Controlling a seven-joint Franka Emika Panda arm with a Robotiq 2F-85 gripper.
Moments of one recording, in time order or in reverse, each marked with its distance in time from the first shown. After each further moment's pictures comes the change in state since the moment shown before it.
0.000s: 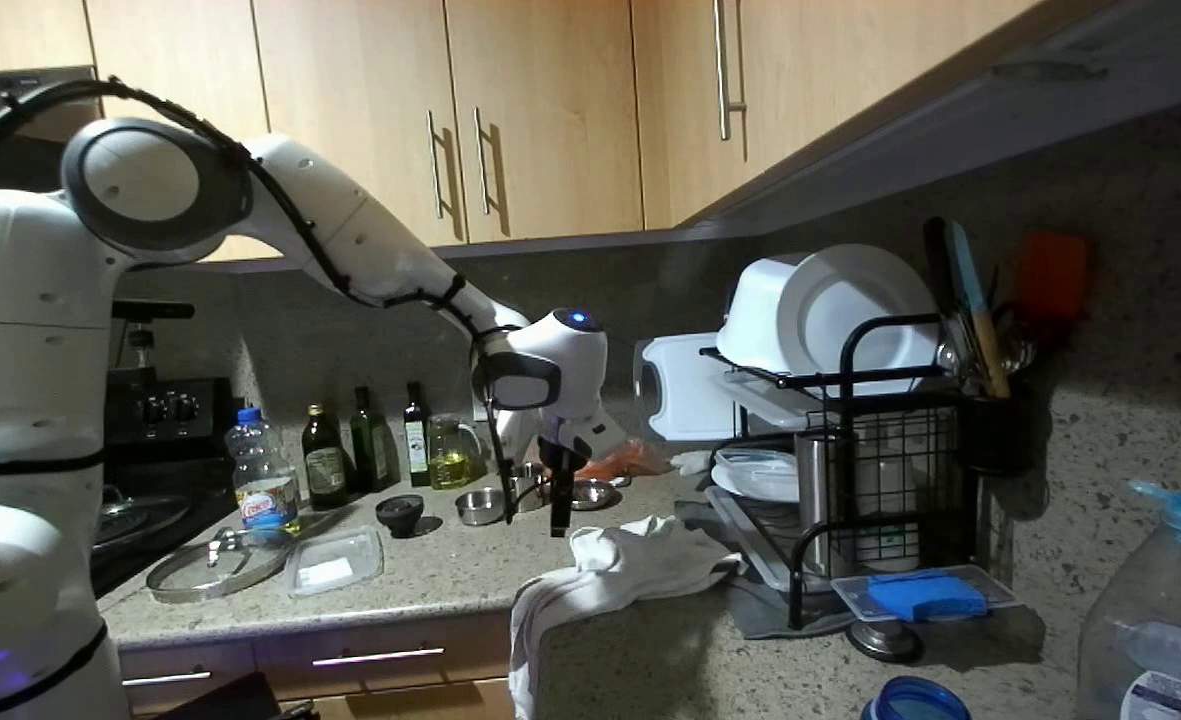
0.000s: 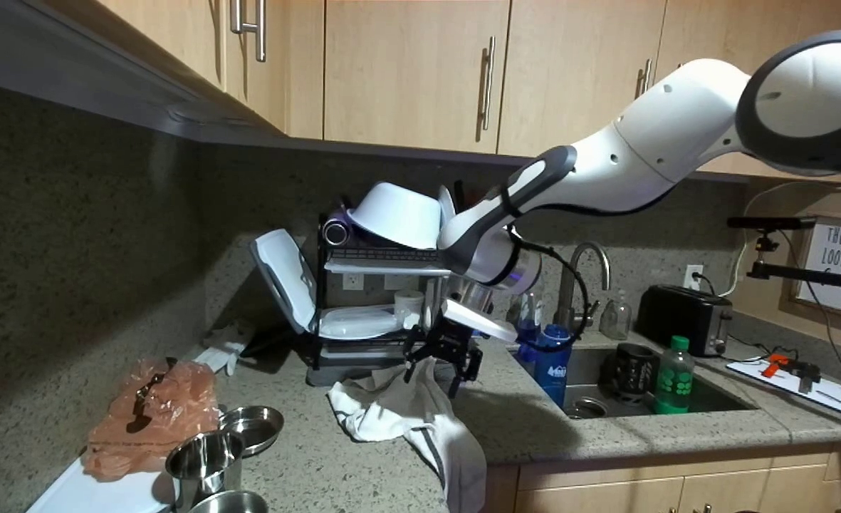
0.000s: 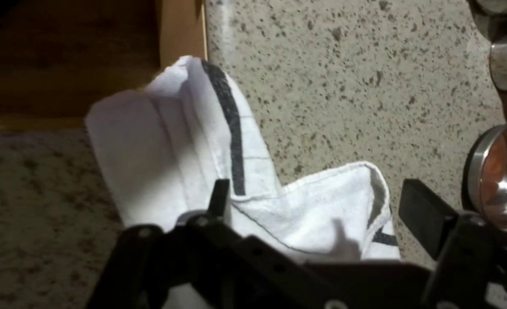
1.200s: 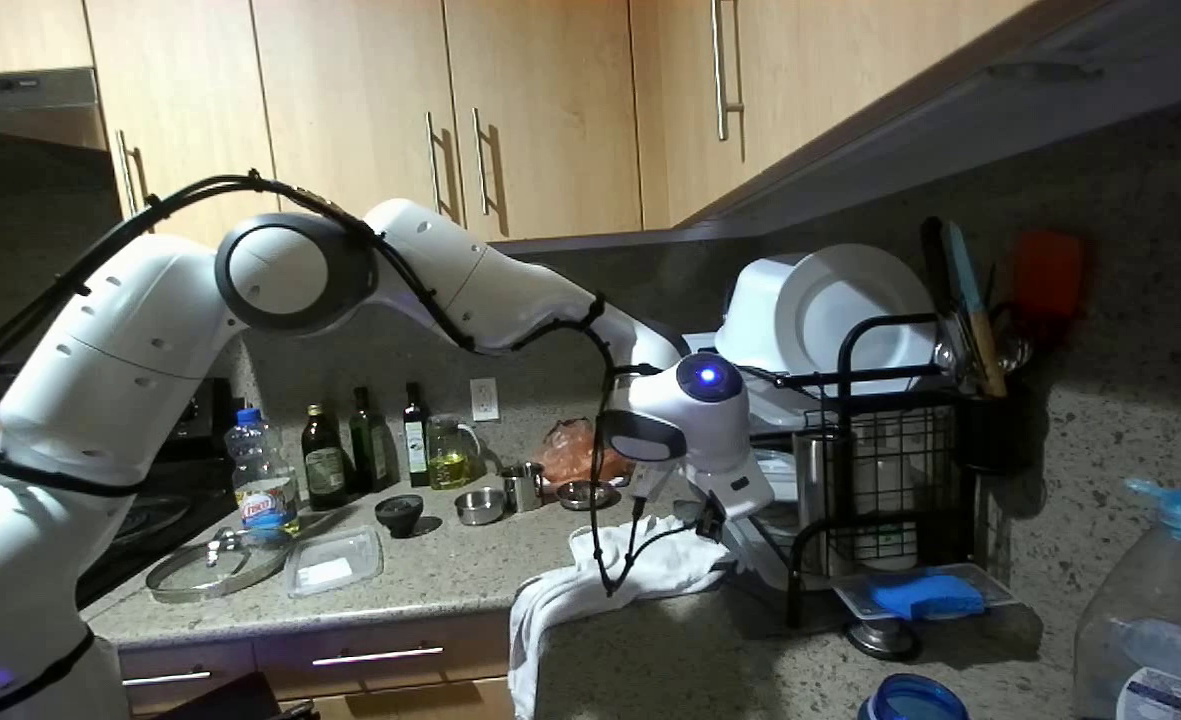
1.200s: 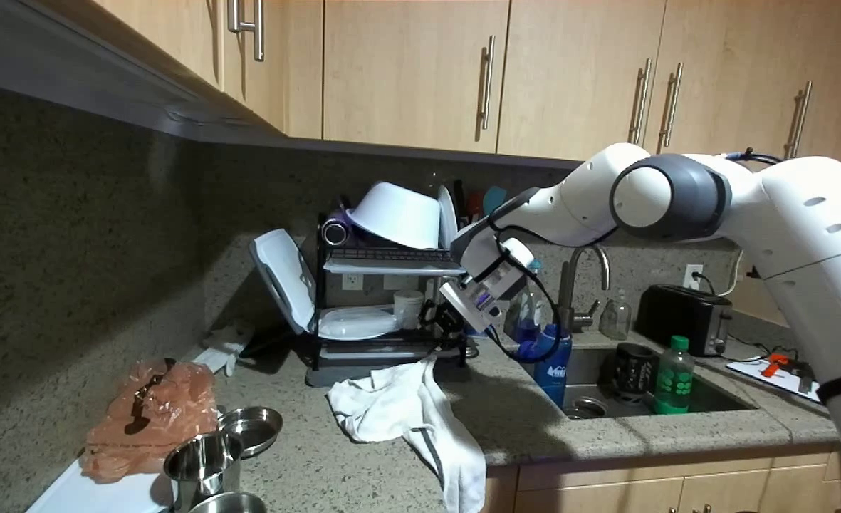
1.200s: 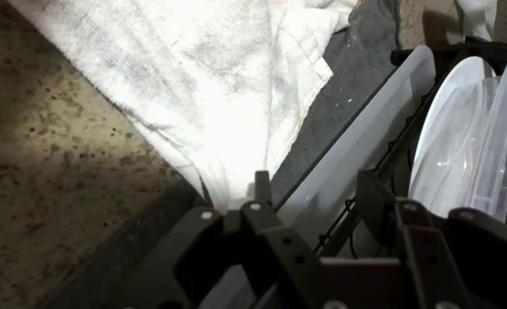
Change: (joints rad) arm -0.240 0.428 -0.002 0.506 0.455 0.115 -0.043
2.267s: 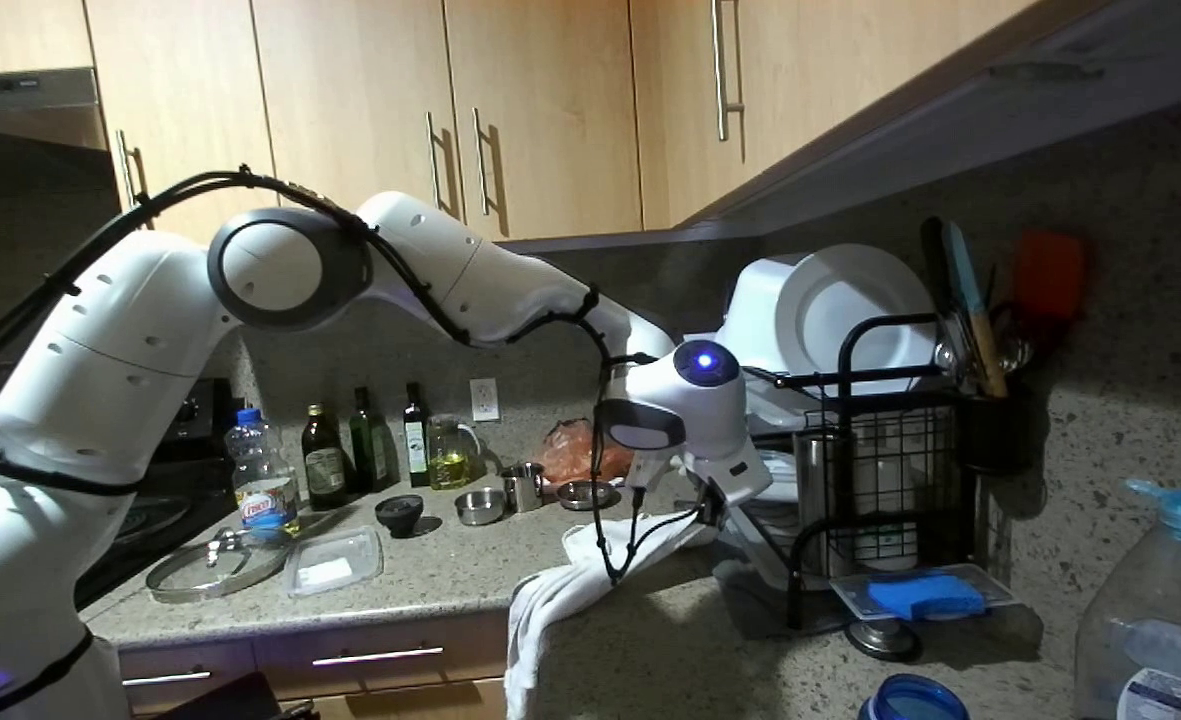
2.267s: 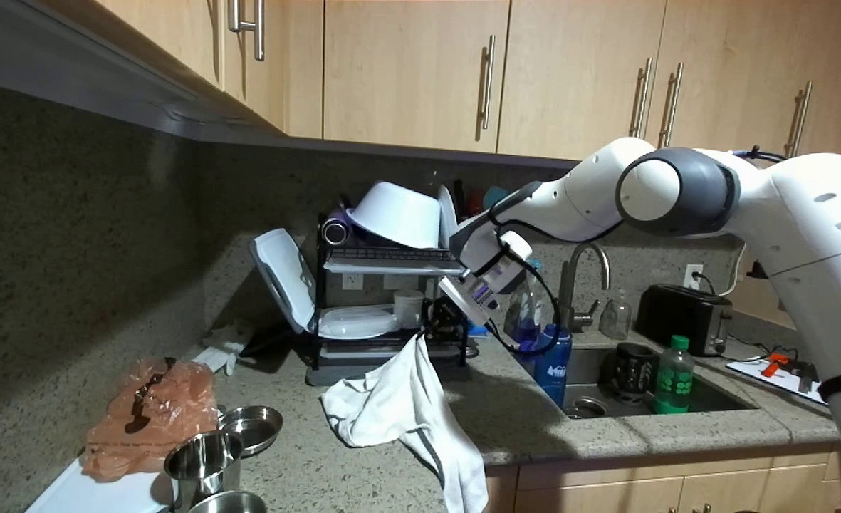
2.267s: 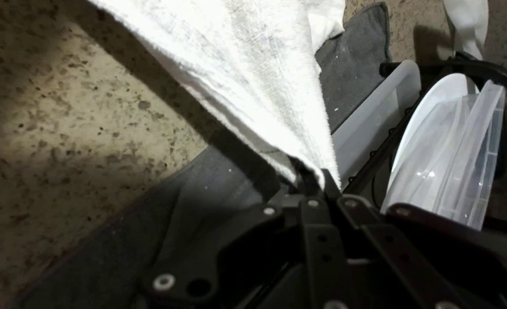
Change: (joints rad) arm -0.022 -0.022 0.035 0.000 -0.050 0.004 0.003
